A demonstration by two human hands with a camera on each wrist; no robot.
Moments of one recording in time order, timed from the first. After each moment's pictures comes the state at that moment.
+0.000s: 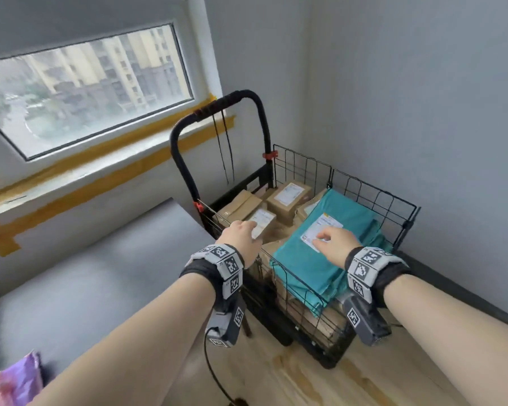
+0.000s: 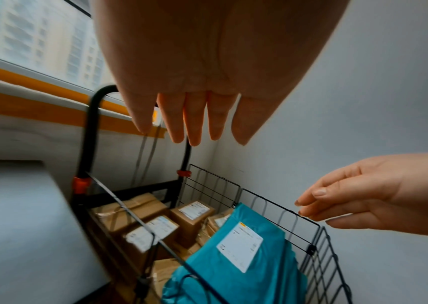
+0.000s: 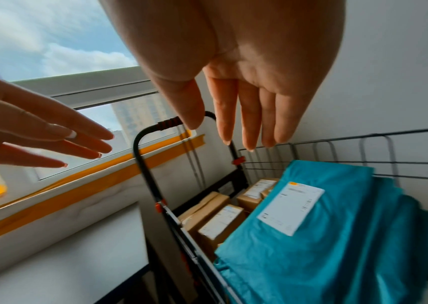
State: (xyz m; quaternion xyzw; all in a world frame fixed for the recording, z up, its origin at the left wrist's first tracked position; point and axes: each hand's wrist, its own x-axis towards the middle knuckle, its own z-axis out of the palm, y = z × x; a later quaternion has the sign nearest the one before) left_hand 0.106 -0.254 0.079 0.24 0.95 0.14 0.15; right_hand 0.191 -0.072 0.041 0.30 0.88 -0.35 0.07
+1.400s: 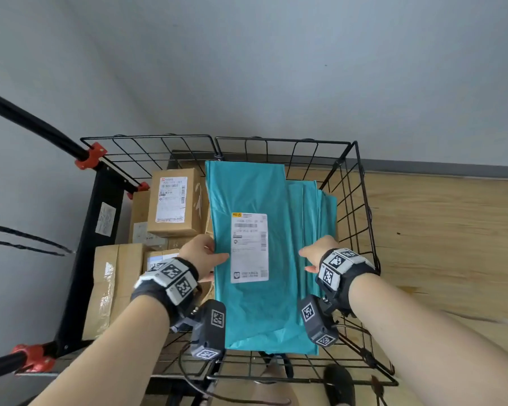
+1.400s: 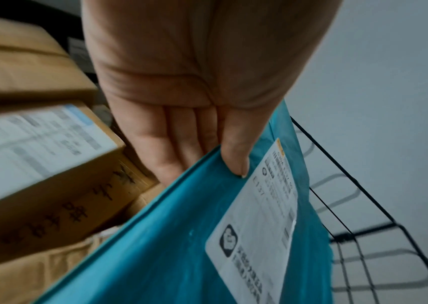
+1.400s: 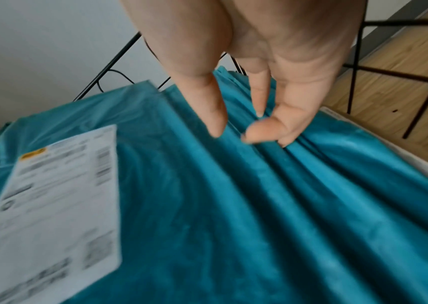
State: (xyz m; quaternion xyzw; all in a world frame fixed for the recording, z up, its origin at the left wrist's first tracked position) left_hand -0.132 -0.009 -0.108 0.24 0.81 0.14 0.52; right_hand 0.084 0.083 -0.146 0.73 0.46 -0.49 0.12
